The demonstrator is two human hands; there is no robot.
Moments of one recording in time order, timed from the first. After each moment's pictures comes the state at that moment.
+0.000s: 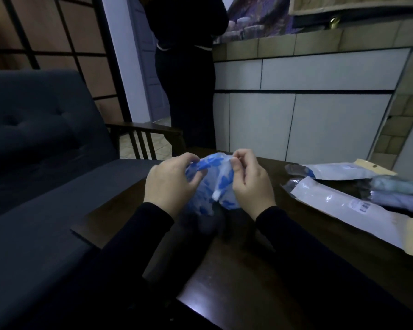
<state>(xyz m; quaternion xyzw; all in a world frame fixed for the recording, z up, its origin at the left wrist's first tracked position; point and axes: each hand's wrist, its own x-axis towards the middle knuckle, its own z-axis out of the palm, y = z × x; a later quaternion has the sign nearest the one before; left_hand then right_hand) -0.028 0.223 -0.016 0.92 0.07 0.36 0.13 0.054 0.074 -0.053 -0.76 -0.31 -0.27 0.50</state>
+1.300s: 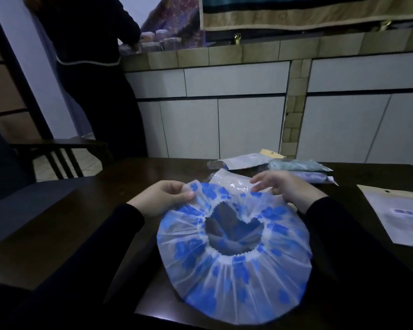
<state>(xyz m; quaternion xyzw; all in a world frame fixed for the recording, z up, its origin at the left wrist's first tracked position) 0.013 0.132 -0.035 0.83 -0.09 -0.10 0.55 0.031 -0.154 -0.026 -0.81 -0.04 0.10 0.58</state>
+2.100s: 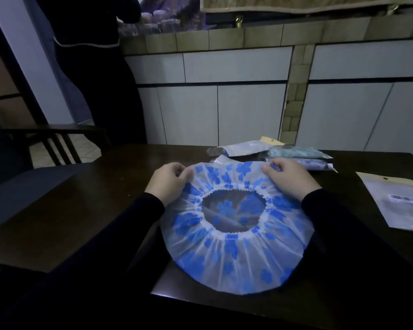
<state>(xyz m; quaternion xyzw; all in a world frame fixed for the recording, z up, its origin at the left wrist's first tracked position) 0.030 0.111 -0.058 0.93 0.03 0.16 0.32 0.041 -0.162 -0.052 -0.92 -0.05 -0.11 0.37</state>
